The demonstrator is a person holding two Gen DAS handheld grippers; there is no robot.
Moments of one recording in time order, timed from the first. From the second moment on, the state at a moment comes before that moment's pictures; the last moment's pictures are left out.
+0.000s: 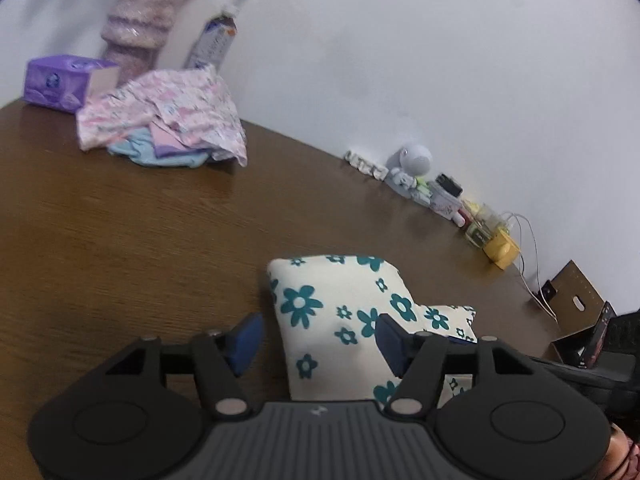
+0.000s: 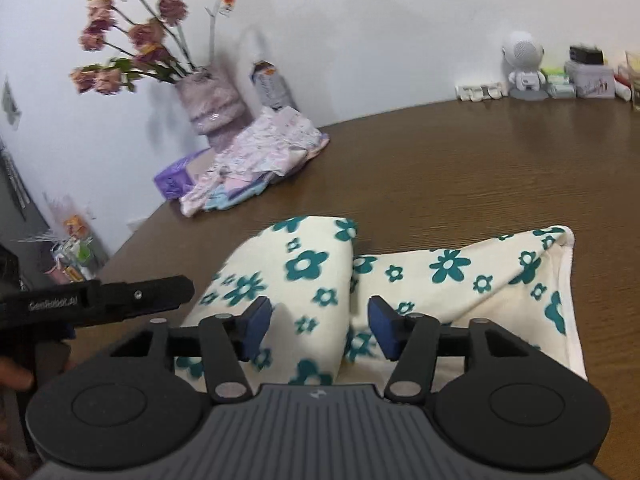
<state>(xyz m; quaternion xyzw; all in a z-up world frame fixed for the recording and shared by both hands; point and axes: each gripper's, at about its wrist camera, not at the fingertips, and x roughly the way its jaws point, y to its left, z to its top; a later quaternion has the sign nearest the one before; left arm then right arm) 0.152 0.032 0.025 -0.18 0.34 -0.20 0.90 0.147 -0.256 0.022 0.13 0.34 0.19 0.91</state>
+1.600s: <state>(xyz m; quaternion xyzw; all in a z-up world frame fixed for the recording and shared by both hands) 0.236 0.036 0.003 -0.24 0.37 -0.19 0.88 0.240 -0.270 -0.009 0.25 0.37 0.15 0.88</state>
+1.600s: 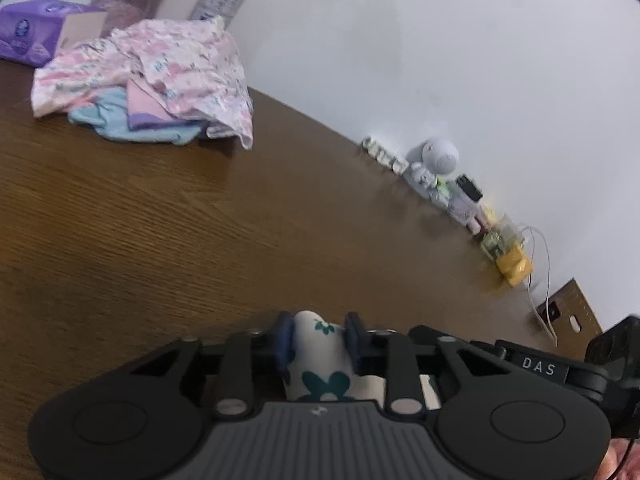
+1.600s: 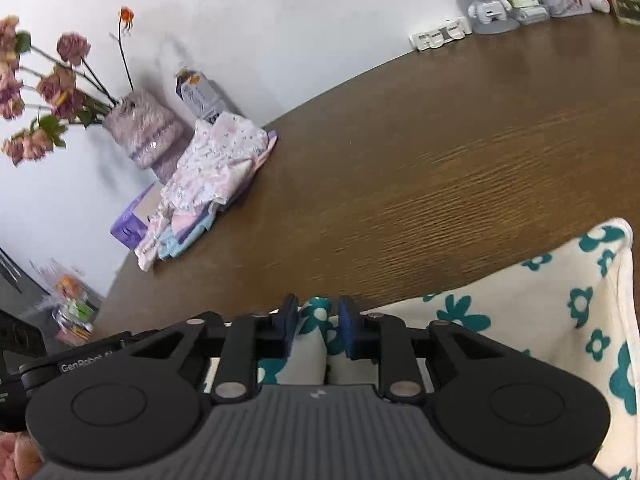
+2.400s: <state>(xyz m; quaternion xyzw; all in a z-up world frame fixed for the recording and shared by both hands) 0.174 0.040 -0.001 -0.27 0.39 -0.21 0.86 0.158 -0.251 0.008 0.19 0.36 0.16 0.90</state>
